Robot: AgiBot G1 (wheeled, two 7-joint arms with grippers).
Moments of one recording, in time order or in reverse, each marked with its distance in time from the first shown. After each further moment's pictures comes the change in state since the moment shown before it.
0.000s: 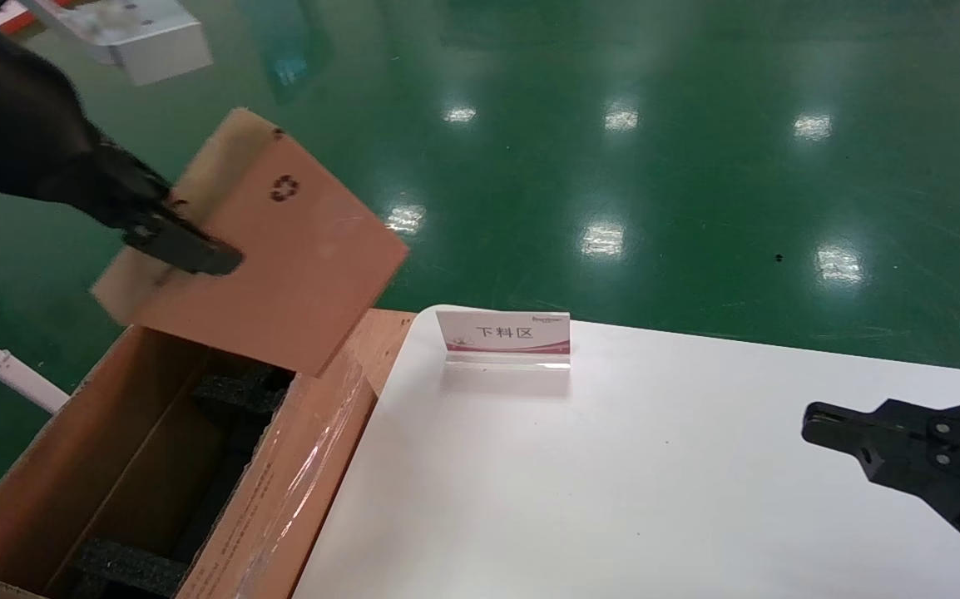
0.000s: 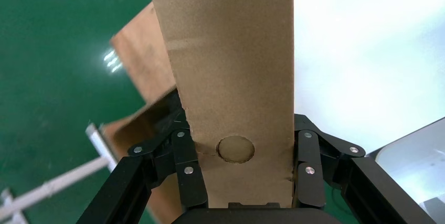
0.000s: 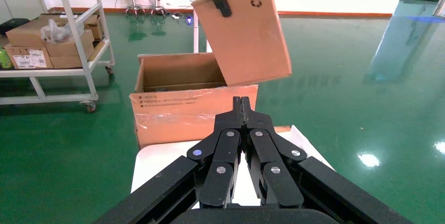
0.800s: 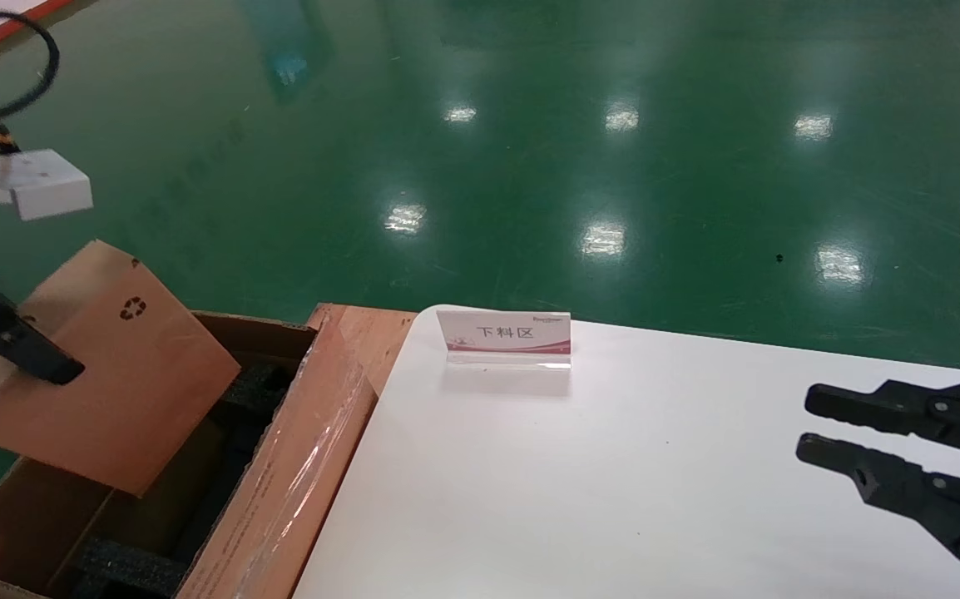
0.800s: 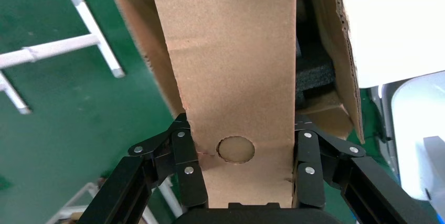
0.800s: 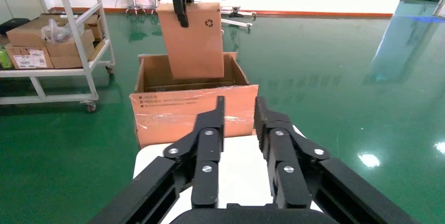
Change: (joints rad) left arm -0.042 0.020 0.485 0.185 -0.073 -0.028 0.129; right arm 0.000 0.001 -0.001 0.000 0.001 0.001 -0.001
